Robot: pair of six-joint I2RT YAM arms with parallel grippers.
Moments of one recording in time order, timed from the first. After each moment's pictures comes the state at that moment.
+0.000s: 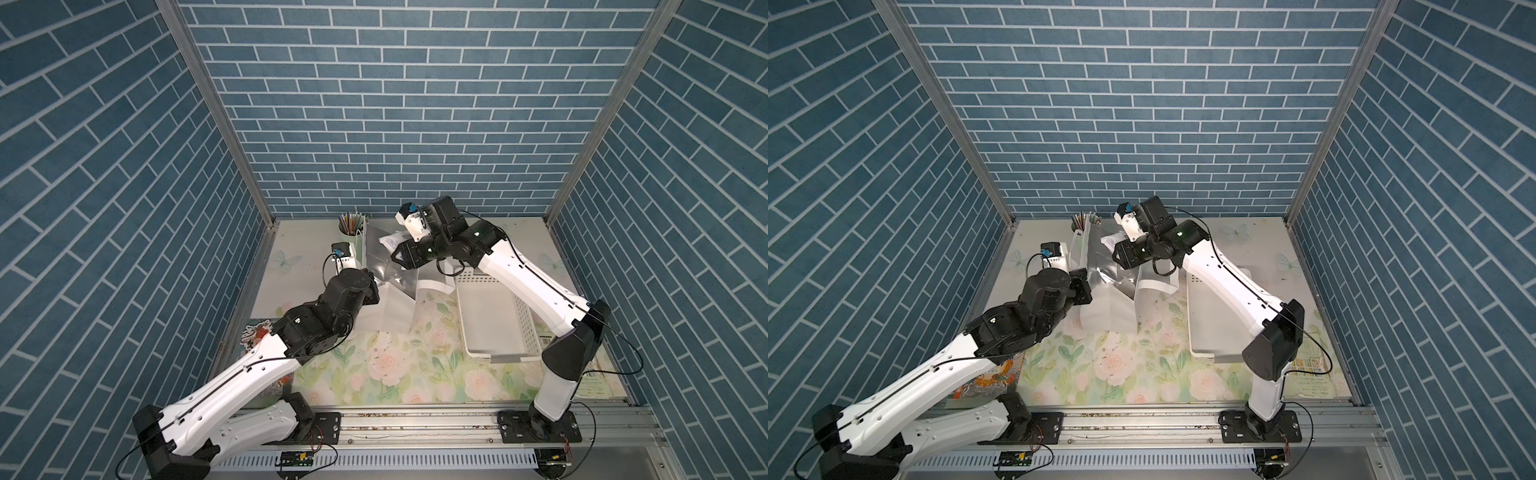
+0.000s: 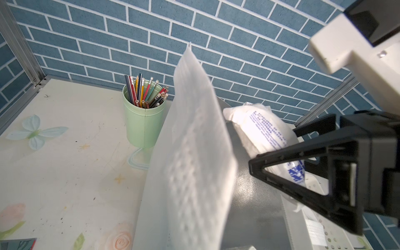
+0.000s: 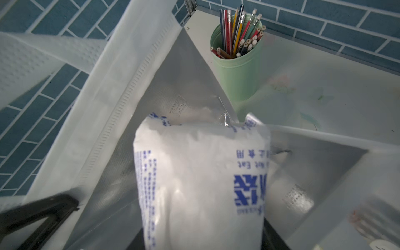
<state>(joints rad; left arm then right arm) -0.83 1.00 1.04 -0.52 -0.55 -0.62 0.82 1.81 1.94 -0.90 -0.21 0.18</state>
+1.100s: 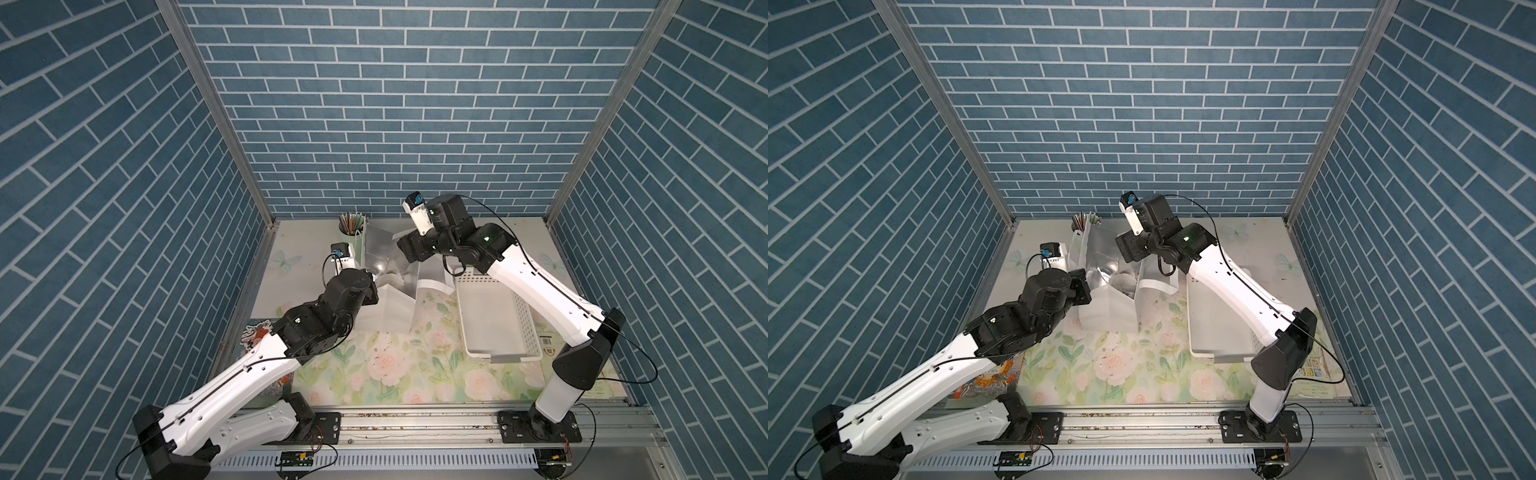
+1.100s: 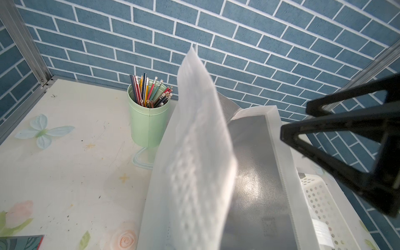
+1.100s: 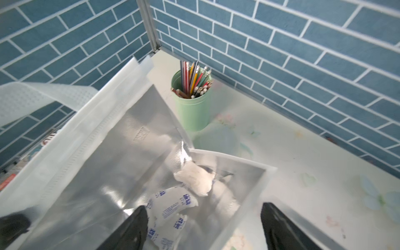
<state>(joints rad) -0.82 1.00 1.04 -0.53 -0.56 -0.62 0.82 1.73 1.91 -0.79 0.11 0.02</state>
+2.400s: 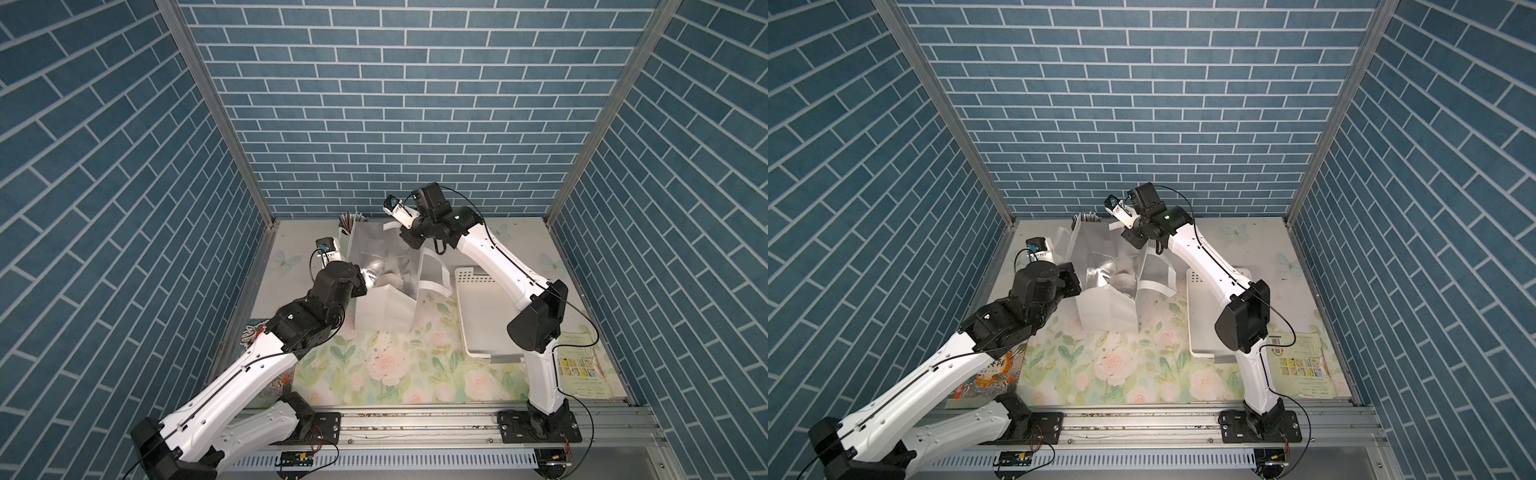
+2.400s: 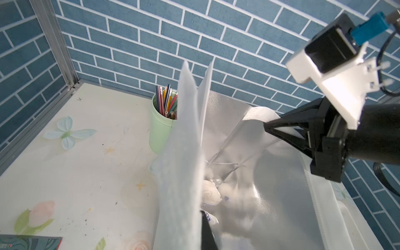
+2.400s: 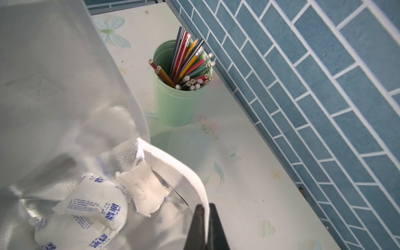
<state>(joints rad) -0.67 0.99 1.02 -0.48 -0.53 -0.58 0.74 2.08 2.21 -0.84 -0.02 -0.42</state>
